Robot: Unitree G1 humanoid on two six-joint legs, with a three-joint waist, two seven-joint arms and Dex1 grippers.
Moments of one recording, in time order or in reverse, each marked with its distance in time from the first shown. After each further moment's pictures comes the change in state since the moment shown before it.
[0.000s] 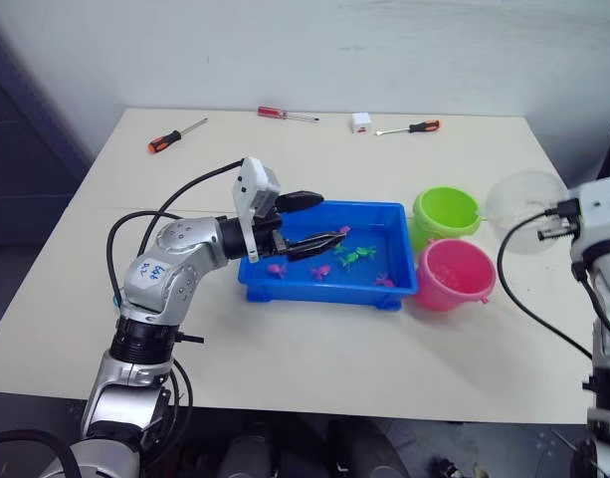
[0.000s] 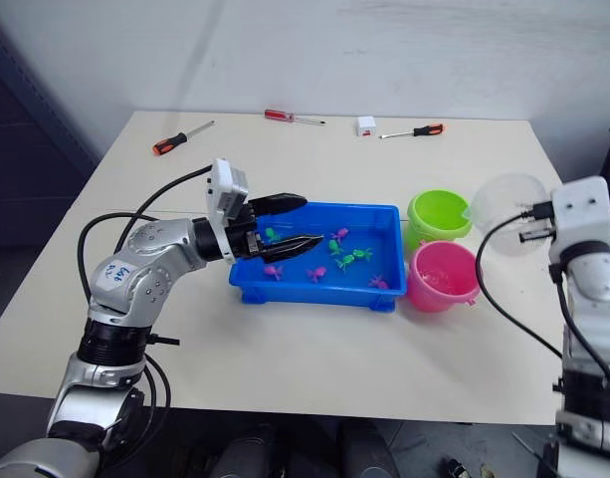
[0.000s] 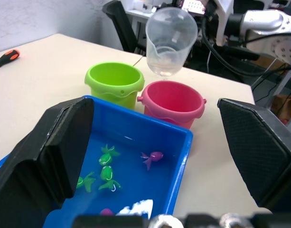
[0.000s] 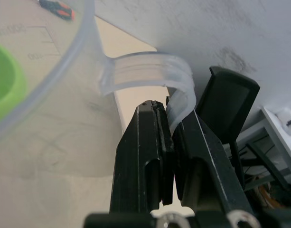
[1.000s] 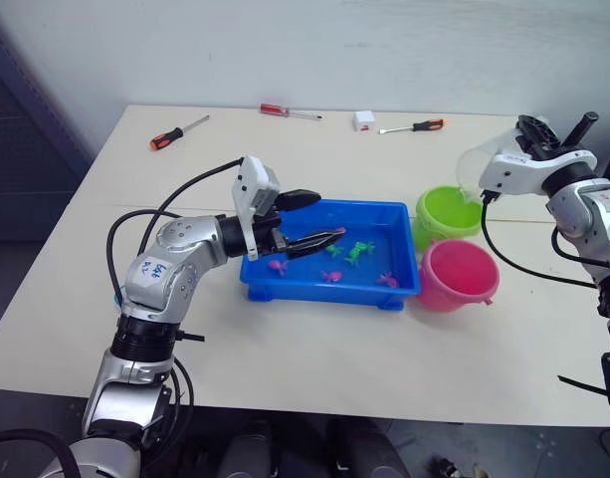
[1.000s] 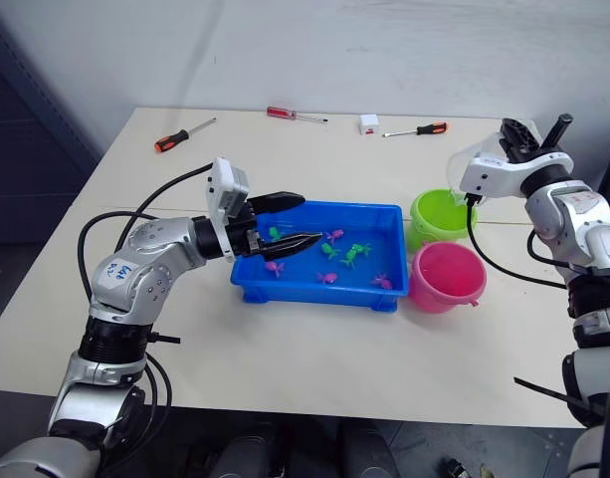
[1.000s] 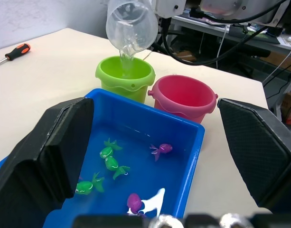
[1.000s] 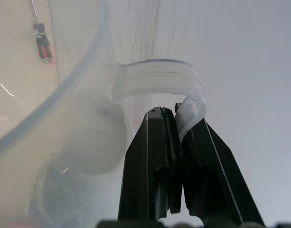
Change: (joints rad) left arm -0.005 0.001 0.003 0.019 0.020 -0.006 -0.001; right arm -0.500 -0.244 0.628 0.643 -0.701 -0.653 -0.336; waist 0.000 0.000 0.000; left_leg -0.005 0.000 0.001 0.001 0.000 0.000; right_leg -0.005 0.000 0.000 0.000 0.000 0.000
